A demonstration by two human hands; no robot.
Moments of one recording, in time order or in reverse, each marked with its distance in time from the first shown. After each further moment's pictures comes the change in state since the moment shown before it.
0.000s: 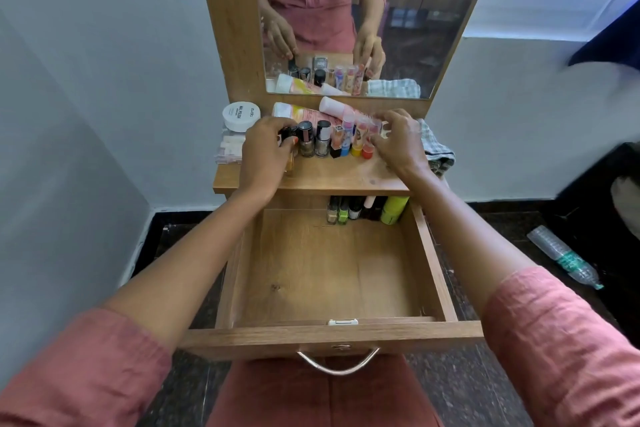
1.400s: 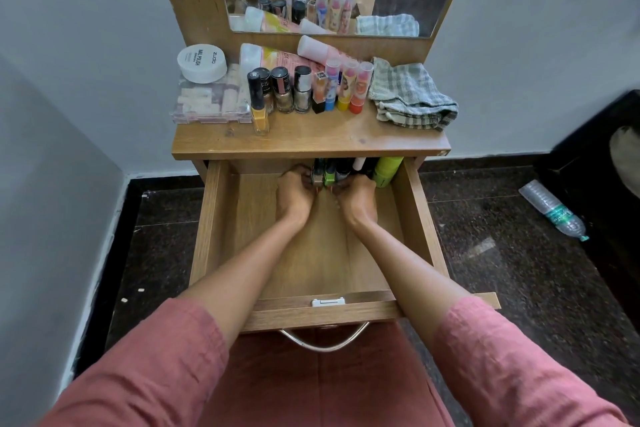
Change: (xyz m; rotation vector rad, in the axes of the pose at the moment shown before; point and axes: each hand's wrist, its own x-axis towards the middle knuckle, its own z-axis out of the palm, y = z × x) left_hand -0.066 -0.060 0.131 -0.126 -0.290 -0.474; right_hand -0.095 0.059 0.114 0.213 -0.196 0.575
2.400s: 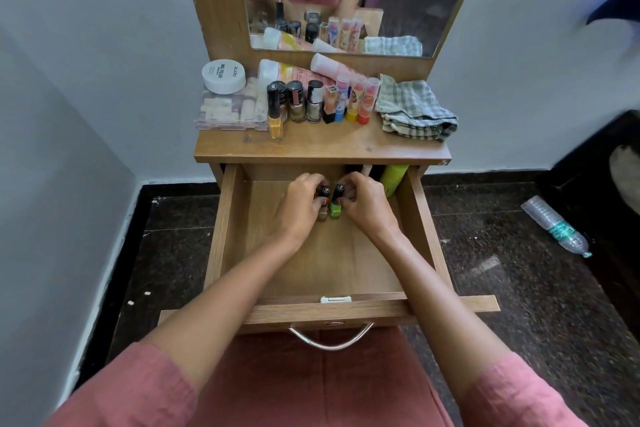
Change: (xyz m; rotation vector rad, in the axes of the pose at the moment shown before) left_hand -0.045 0.018 -0.040 0.296 -0.036 0.364; right_hand -0.037 -0.021 -0.040 -0.207 -0.103 -0.439
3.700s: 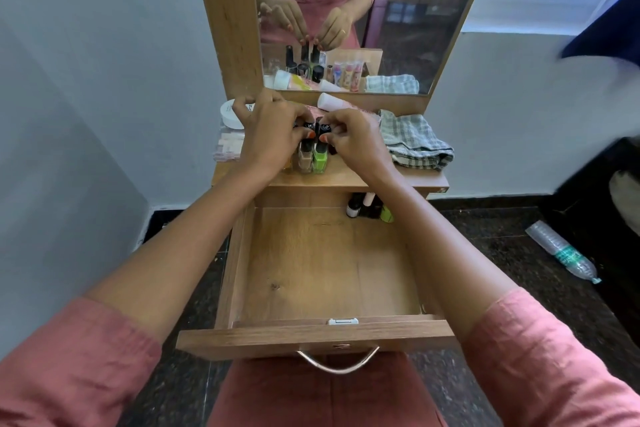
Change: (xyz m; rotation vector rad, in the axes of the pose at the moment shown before) left_hand 0.060 0.048 -0.121 0.328 0.278 0.160; right_hand 0.062 -0.100 -0.063 0.050 0.159 -0.284
